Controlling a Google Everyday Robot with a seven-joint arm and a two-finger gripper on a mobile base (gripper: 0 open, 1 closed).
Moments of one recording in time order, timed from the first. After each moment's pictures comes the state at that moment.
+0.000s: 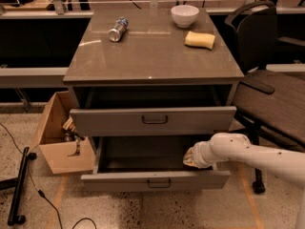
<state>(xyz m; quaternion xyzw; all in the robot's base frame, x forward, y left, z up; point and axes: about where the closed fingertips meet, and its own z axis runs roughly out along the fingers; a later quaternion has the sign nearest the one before) 0.602 -0.164 0.456 -0.69 0.67 0.01 0.26</state>
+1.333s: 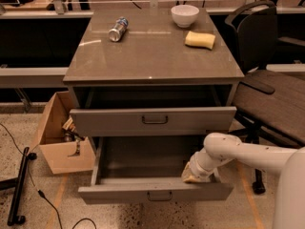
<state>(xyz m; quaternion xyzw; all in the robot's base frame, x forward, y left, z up) 0.545 -0.150 0.410 -0.68 0.71 0.13 0.15</state>
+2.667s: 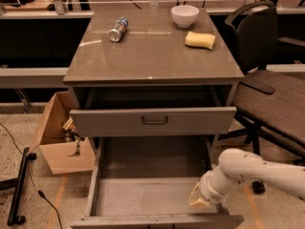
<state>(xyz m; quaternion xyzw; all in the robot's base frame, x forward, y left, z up) 0.427 -0.153 0.458 -0.61 0.76 0.19 0.11</state>
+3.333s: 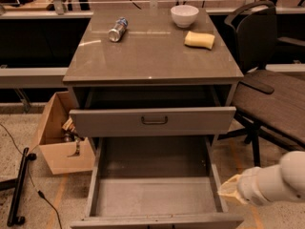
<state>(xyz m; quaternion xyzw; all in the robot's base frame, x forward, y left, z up) 0.408 -0.230 0.586 -0.49 0.83 0.14 0.23</state>
